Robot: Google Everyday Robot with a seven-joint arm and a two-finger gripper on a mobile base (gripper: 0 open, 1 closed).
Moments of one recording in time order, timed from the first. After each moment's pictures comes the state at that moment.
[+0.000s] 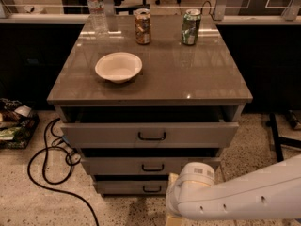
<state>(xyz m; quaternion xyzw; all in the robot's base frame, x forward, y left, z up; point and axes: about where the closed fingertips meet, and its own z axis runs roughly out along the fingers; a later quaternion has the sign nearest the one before) 0.383 -0.069 0.487 -0.65 0.75 0.00 0.14</state>
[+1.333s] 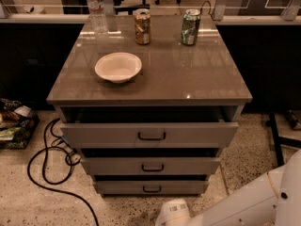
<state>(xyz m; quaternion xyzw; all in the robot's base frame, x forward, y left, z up) 0.338 -0.036 0.329 -0.61 0.78 0.03 0.11</state>
